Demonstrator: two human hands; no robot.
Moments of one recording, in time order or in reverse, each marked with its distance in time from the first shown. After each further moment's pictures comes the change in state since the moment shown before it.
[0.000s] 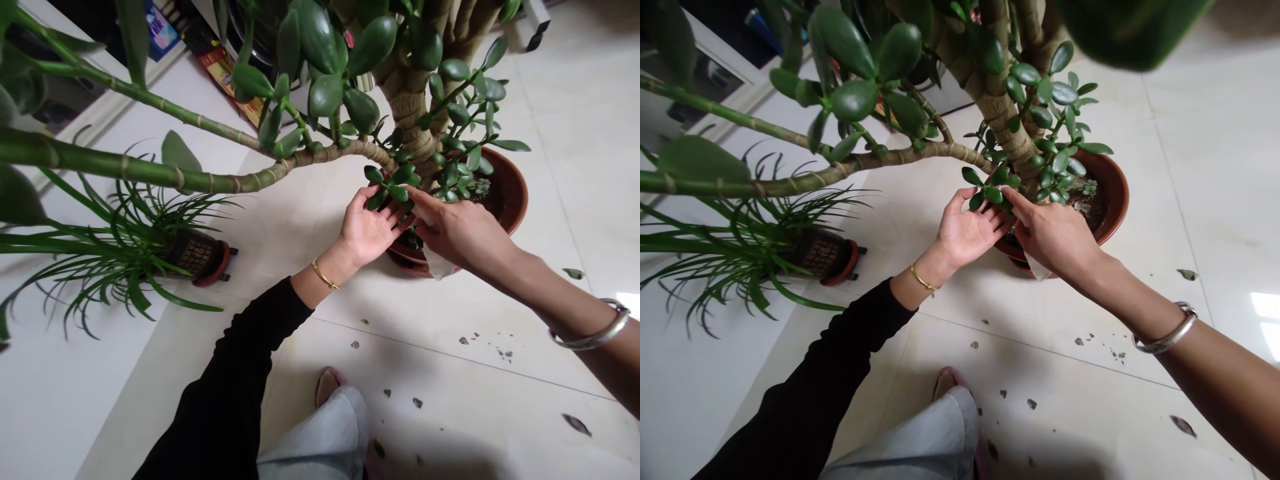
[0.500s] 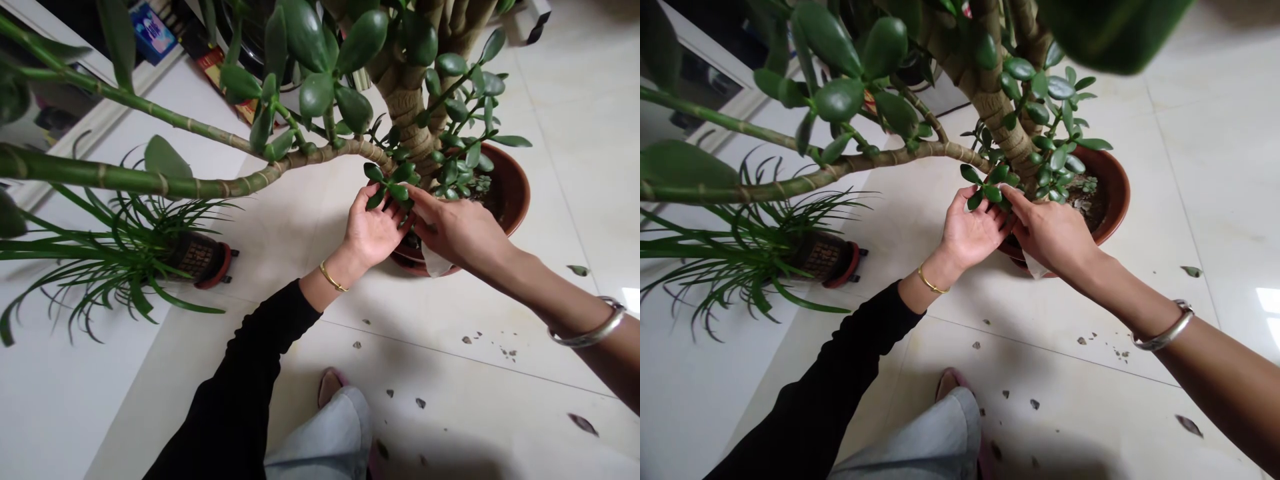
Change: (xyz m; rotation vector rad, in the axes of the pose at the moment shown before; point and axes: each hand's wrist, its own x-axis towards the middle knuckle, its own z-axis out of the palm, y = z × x) left_hand 0.003 -0.009 0.005 -0.034 0.029 0.016; right_hand 0.001 0.003 0.008 0.003 0.035 -0.001
